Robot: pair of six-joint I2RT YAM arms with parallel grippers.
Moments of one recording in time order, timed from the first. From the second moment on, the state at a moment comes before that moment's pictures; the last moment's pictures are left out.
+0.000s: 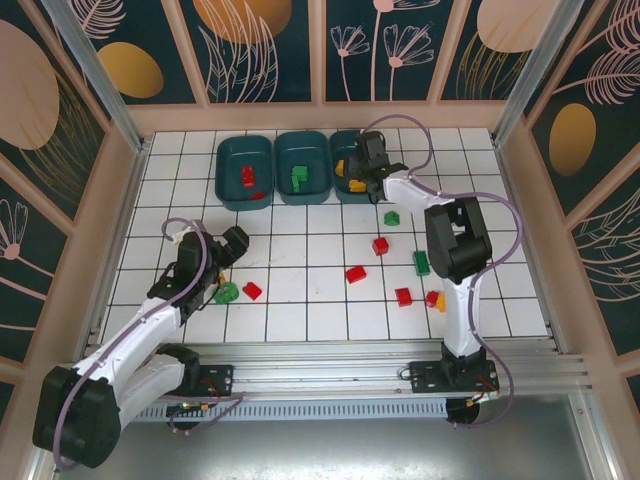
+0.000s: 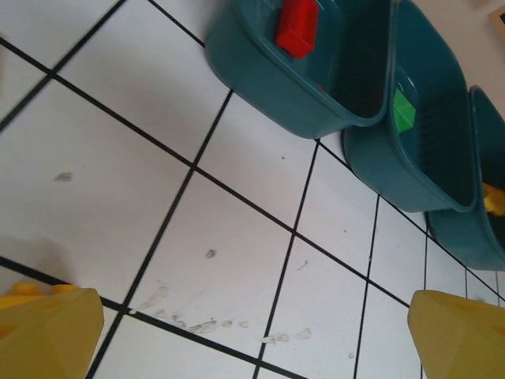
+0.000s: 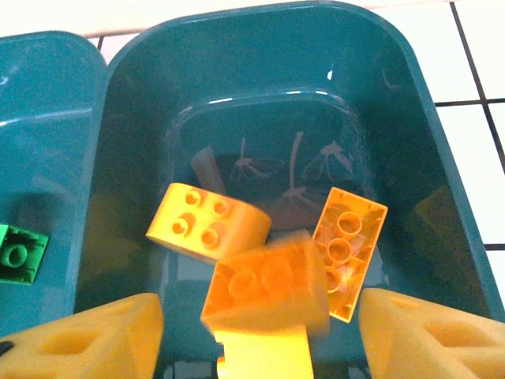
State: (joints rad) left arm -0.33 0.91 0.43 -0.13 -0.13 -0.92; right arm 0.43 2.11 1.61 -0.21 0.21 0.31
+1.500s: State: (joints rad) left arm -0.04 1.75 0.94 -0.30 -0.37 -0.61; right arm 0.58 1.29 0.49 0.38 0.30 0.48
